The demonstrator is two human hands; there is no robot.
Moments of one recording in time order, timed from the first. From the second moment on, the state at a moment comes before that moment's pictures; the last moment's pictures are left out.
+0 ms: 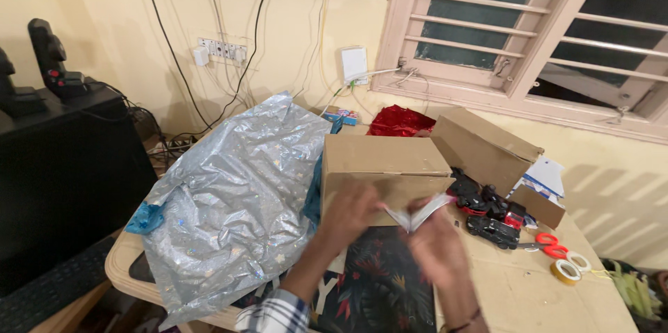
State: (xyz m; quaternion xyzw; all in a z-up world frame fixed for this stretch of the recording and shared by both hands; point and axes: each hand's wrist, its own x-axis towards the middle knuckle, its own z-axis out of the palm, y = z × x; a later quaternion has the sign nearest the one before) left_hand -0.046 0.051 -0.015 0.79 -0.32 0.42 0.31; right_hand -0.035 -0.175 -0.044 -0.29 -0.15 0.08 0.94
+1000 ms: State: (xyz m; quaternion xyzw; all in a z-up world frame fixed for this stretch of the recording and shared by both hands) left_hand 0.035 -0.033 0.016 0.87 -0.27 0.37 0.19; right_hand -0.001 -0.261 0.010 -0.86 -0.27 -0.38 0.22
